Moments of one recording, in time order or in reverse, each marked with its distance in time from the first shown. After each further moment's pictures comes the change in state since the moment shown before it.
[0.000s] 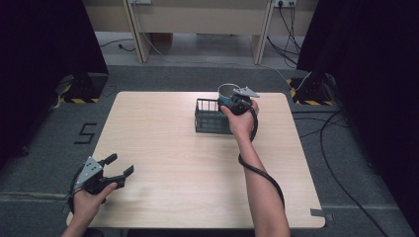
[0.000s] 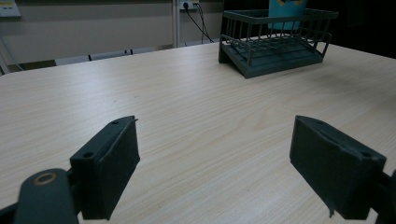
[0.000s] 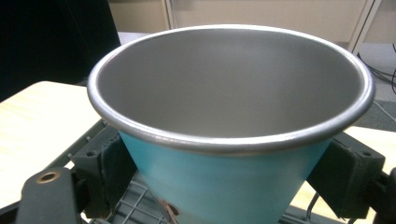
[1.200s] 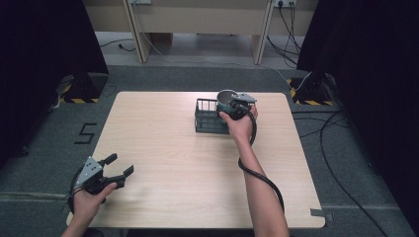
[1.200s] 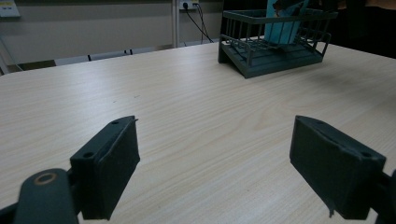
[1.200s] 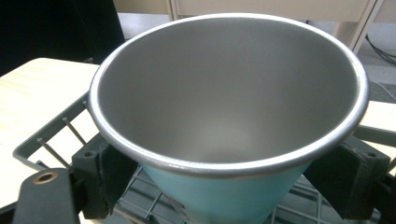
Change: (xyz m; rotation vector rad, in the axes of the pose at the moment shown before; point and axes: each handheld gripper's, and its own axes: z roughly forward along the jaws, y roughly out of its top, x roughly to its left) left arm 0.000 0.000 0.000 0.000 -0.002 0.001; right arm 0.002 -0.018 0.004 0.072 0.009 -0.001
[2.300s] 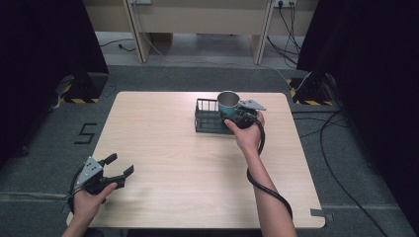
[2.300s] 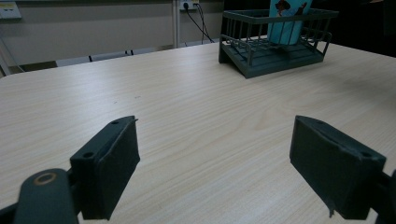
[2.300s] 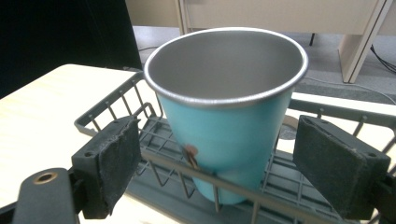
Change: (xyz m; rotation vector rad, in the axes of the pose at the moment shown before) left arm 0.000 0.000 0.000 0.000 0.005 0.006; right arm 0.001 -0.011 -0.045 -0.055 0.038 -0.006
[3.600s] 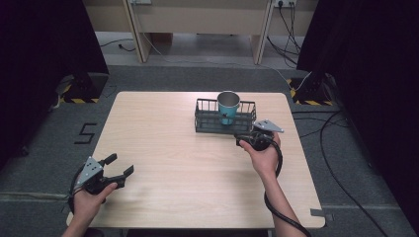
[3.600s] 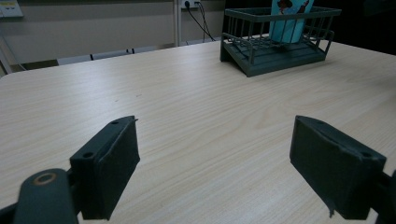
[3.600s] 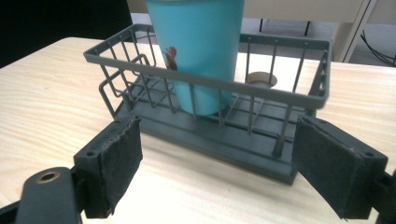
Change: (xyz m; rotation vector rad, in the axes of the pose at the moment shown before) left arm 0.000 0.000 0.000 0.007 0.005 0.001; right arm -0.017 -0.046 -0.065 0.028 -0.006 -0.015
